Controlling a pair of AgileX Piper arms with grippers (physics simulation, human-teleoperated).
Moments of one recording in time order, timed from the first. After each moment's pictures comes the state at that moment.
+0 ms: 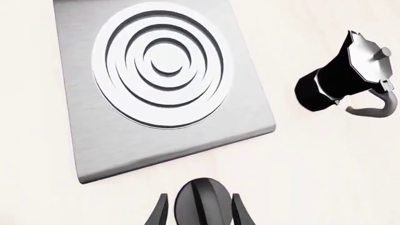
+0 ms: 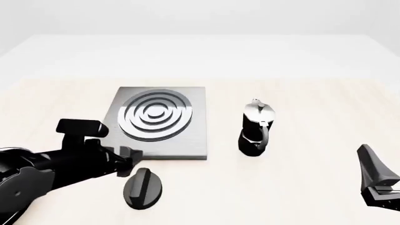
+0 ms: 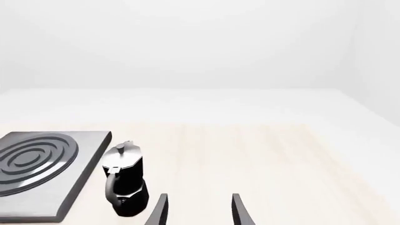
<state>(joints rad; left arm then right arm) -0.48 1.14 -0.41 0.06 -0.28 -0.02 0.12 0.00 -0.08 0.00</state>
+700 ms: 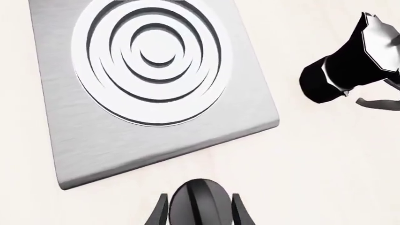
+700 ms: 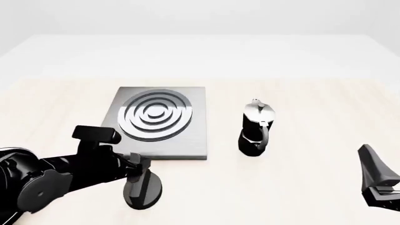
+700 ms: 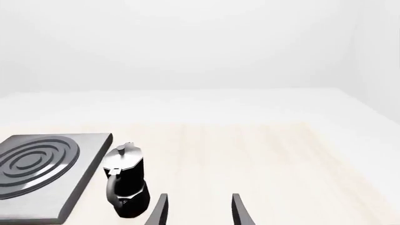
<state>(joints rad) -0.51 1.27 -0.40 -0.04 -0.30 -0.02 0.11 0.00 -0.07 0.01</state>
